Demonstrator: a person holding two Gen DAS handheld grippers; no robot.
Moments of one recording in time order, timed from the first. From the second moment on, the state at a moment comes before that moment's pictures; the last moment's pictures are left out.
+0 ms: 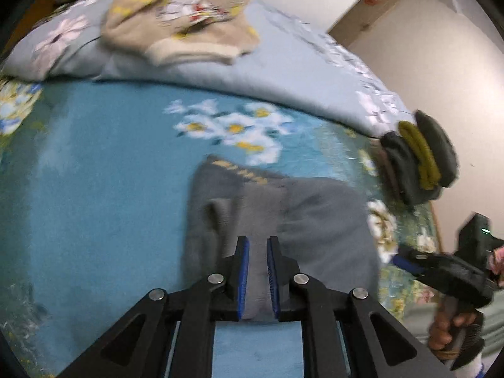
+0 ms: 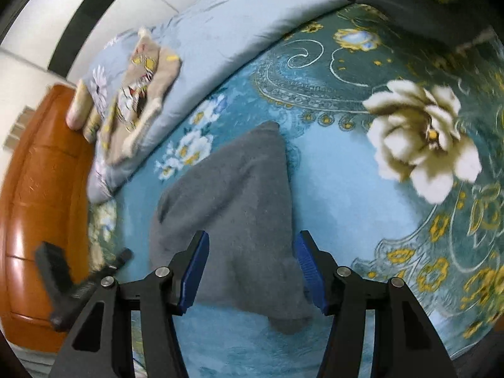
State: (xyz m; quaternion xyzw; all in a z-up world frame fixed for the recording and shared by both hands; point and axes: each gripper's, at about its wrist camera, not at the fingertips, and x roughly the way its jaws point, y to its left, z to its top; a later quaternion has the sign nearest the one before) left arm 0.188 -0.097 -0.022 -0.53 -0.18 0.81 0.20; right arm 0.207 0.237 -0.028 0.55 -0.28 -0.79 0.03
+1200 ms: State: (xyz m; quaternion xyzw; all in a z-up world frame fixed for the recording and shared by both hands) left arm 0.159 -0.129 -0.108 -0.60 -0.28 0.73 0.16; right arm 0.187 0.242 -0.091 0.59 -0.32 -0.74 0.04
